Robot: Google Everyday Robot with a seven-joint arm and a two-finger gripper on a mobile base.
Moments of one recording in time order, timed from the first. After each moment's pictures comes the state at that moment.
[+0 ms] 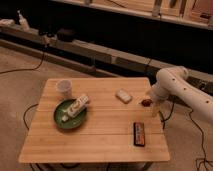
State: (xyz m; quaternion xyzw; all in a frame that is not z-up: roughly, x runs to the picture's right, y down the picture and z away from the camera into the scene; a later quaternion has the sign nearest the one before) arm 0.272 0.100 0.812 -0.29 -0.05 0.05 0.96
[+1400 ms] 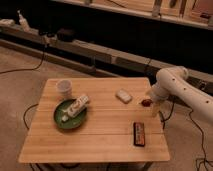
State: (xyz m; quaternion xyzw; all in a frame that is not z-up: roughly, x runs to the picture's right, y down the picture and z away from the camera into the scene) arm 0.272 0.100 0.812 -0.29 -0.05 0.05 0.96
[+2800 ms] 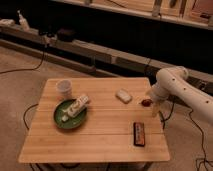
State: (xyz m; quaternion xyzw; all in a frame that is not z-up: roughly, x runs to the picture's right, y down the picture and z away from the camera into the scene) arm 0.272 0.100 0.813 -0.29 -0.05 0.05 0.96
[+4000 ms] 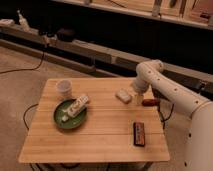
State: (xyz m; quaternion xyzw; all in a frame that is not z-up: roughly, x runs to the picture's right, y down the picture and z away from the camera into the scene) arm 0.197 0.050 0.901 -0.27 -0.08 -0.03 0.96
